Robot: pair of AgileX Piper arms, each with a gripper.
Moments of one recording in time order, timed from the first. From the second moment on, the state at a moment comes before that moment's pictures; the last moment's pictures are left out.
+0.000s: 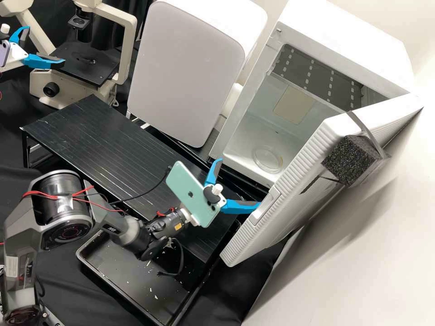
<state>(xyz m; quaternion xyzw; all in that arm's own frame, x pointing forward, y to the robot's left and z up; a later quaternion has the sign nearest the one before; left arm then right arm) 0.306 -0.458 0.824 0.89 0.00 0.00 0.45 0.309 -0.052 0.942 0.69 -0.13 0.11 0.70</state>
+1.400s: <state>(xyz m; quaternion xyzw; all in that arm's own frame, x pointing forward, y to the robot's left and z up) 0.306 -0.458 0.824 0.89 0.00 0.00 0.45 0.428 -0.056 0.974 0.69 -0.09 0.01 0.72</state>
